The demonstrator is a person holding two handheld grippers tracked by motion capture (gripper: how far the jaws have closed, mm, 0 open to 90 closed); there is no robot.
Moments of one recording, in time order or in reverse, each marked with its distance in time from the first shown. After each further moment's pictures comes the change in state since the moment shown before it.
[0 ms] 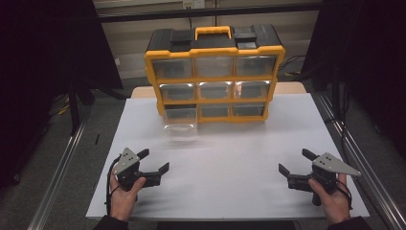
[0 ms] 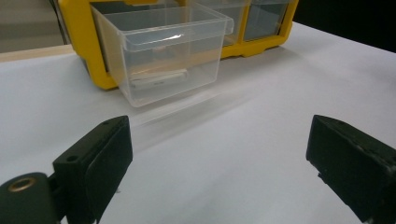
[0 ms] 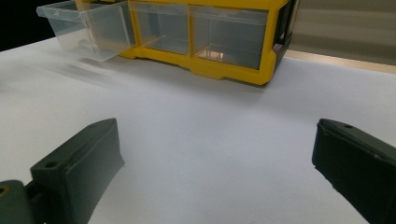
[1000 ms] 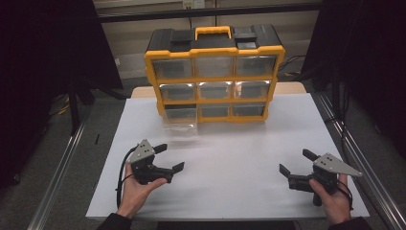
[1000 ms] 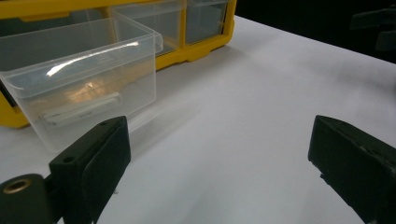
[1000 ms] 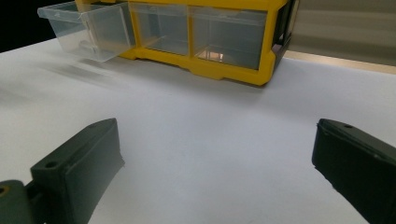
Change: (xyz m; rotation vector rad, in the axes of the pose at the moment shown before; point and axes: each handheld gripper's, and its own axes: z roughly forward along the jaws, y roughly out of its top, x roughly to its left) left arm -0.012 0.026 0.031 0.040 -0.188 0.069; right arm -0.001 -0.001 -0.001 -0.008 -0.001 -0.001
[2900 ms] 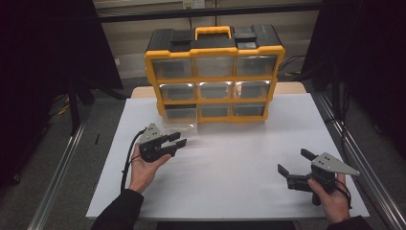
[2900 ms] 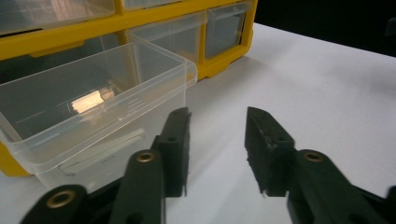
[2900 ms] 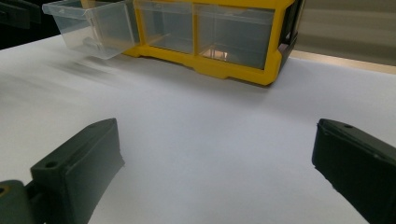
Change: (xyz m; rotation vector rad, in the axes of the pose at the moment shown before) left arm 0.030 0.017 0.038 -0.006 0.016 0.063; right arm 0.001 0.000 0.003 0.010 0.017 -0.010
